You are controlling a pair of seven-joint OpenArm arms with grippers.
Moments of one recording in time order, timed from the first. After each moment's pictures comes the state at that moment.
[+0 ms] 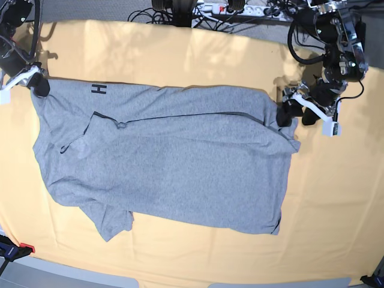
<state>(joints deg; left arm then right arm) 12.9 -13.9 -23.0 100.0 -39.4 -23.2 50.7 -15.7 15.1 49.9 90.9 51.9 41.6 -67.0</state>
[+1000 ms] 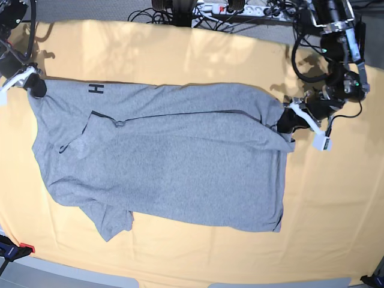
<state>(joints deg) 5.4 -19.9 -19.7 93.6 -50.6 -31.7 61.7 -15.7 17.6 49.9 90.9 53.4 41.6 -68.7</state>
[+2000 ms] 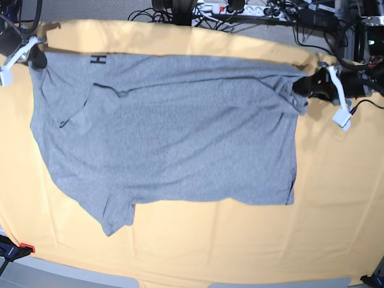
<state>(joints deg) 15.3 -40.2 -19.3 93.6 -86.6 -42.9 80.8 -29.8 18.5 49.6 106.7 54.9 41.6 -75.6</state>
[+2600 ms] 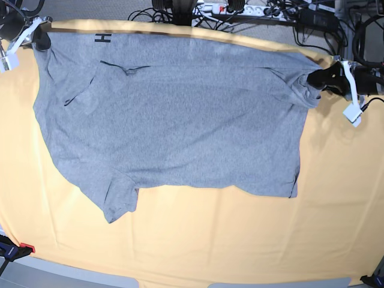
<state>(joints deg) 19.5 -47.9 -19.3 93.8 -87.9 -43.5 80.2 -37.4 18.6 49.6 111.6 55.8 41.6 -77.5</state>
